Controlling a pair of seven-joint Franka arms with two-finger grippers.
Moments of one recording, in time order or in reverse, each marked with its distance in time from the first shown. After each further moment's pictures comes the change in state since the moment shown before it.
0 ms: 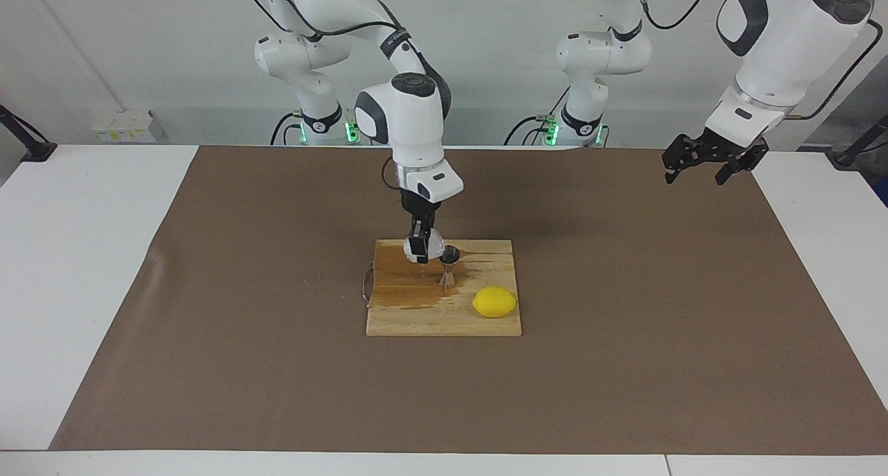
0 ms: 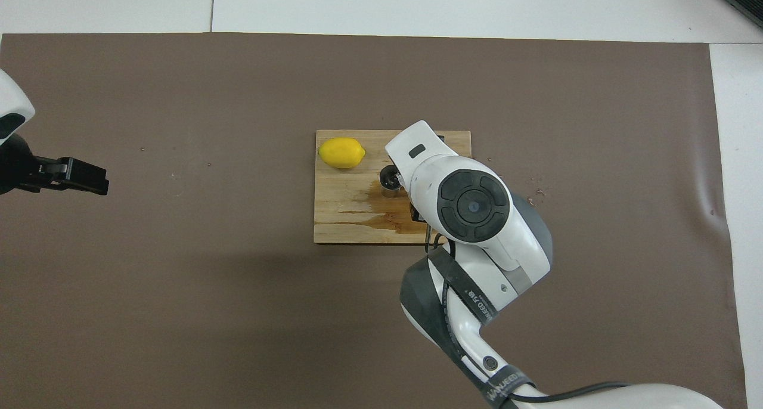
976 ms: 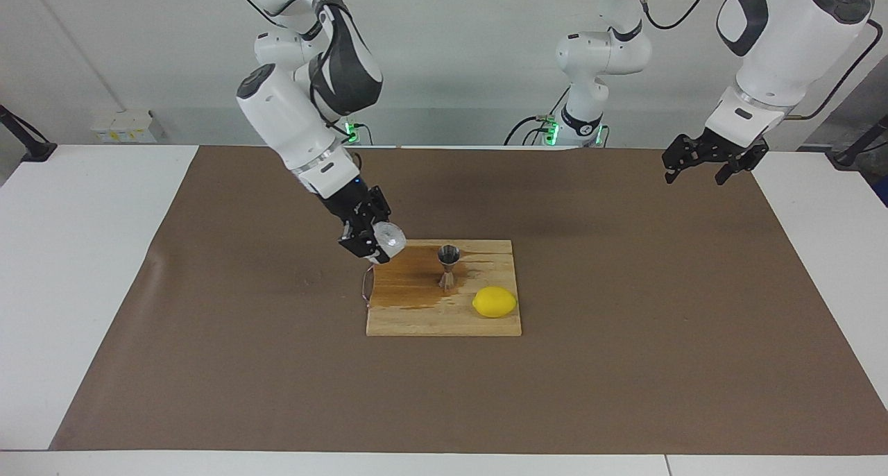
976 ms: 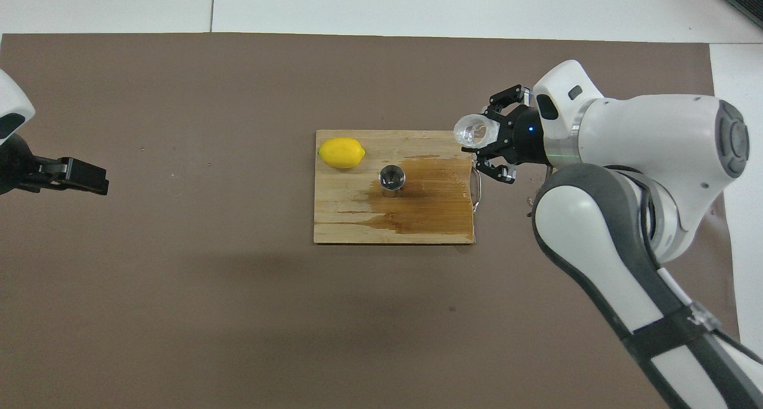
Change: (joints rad) left arm 0.000 0.000 0.000 0.000 0.000 0.000 0.000; right arm -0.280 -0.101 -0.005 -0.027 0.774 -0.008 -0.772
